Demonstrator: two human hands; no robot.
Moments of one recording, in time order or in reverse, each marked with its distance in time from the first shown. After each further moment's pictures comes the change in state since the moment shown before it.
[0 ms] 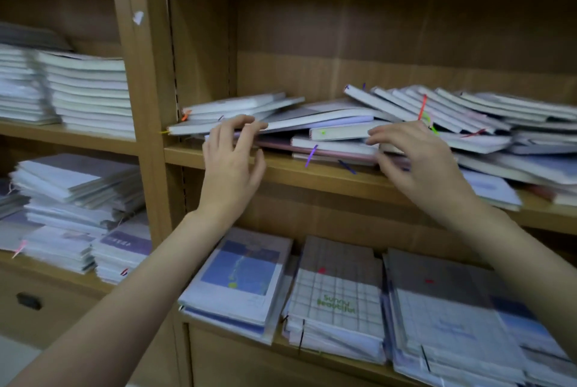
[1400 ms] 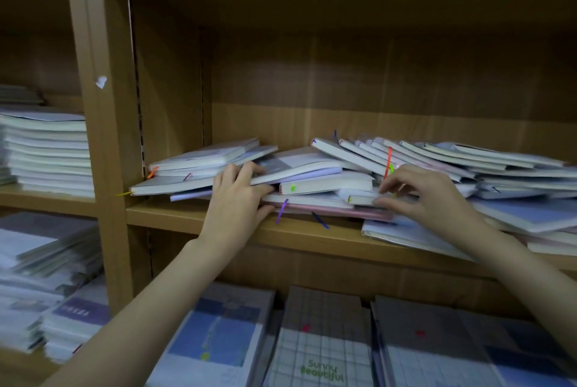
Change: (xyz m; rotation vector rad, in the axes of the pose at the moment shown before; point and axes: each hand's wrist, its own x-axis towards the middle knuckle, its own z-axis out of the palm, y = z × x) left_hand 0.046 0.021 0.035 0.171 -0.193 0.198; right_hand 0.011 0.060 -0.032 0.133 -0.221 0.228
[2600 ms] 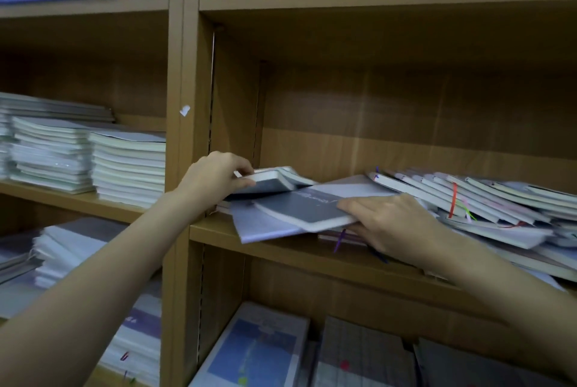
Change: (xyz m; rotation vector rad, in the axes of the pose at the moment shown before) left_hand 0.034 -0.108 -0.079 -0.041 -0.327 -0.305; right_hand 0.061 -0.078 0.060 -0.485 0.036 -0.612
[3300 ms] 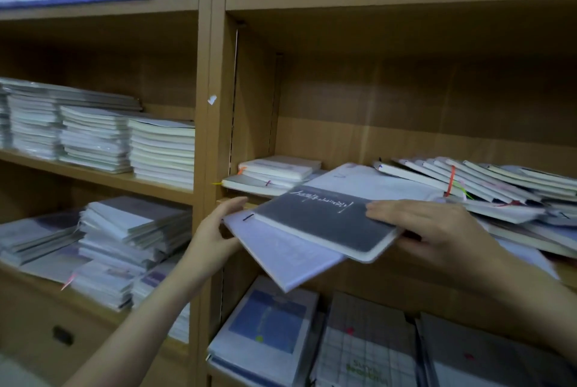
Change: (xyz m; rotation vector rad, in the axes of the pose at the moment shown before) left_hand -0.134 -0.003 0.044 -0.904 0.122 -0.218; right_hand -0.050 -0.033 -0.054 0.241 0.161 0.019
